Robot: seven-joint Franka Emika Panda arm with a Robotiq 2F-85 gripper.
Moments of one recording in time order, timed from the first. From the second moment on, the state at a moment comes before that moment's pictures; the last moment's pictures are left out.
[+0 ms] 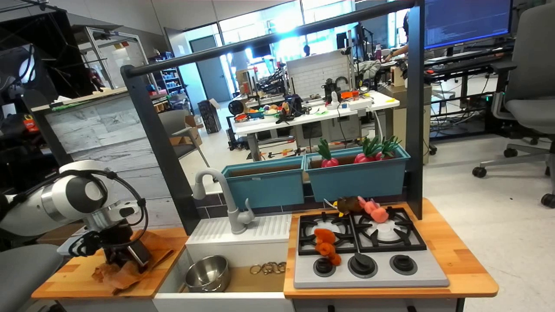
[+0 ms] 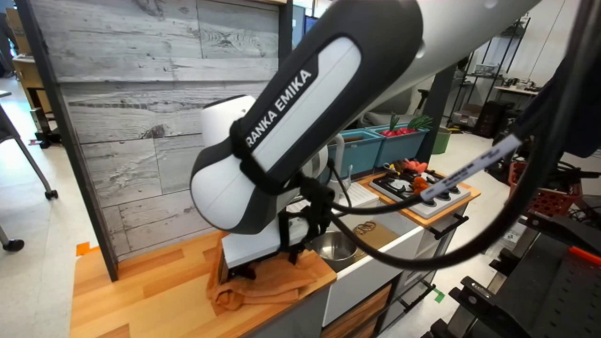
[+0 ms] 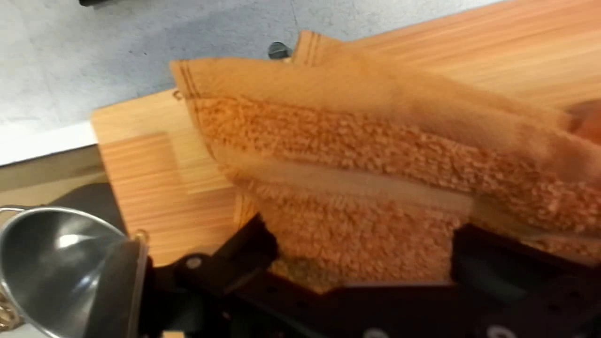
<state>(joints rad) 0.45 1.35 -0.09 -1.15 -0.03 2.28 0.64</state>
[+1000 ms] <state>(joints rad) 0.47 1.32 -0.04 -1.18 -0.03 2.09 0.54</state>
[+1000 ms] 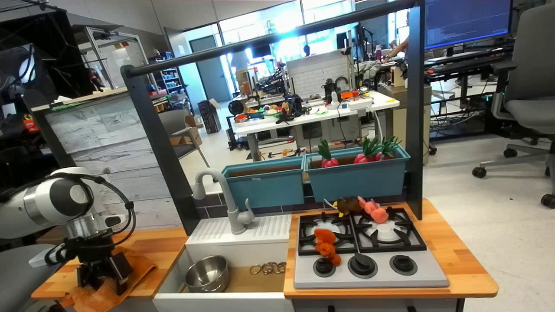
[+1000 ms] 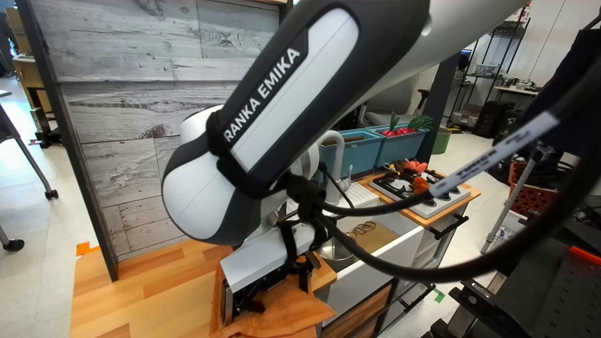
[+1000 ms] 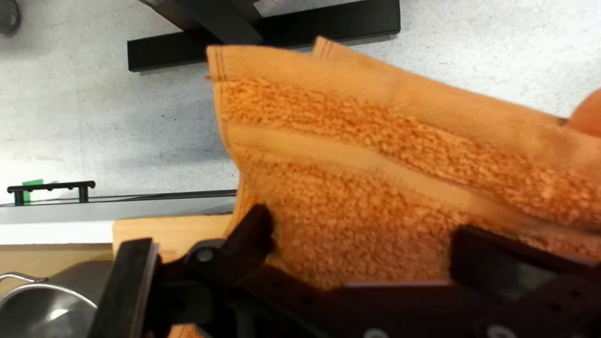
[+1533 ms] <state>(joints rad) 0.42 1.32 -0.05 -1.17 -0.06 2.07 0.57</state>
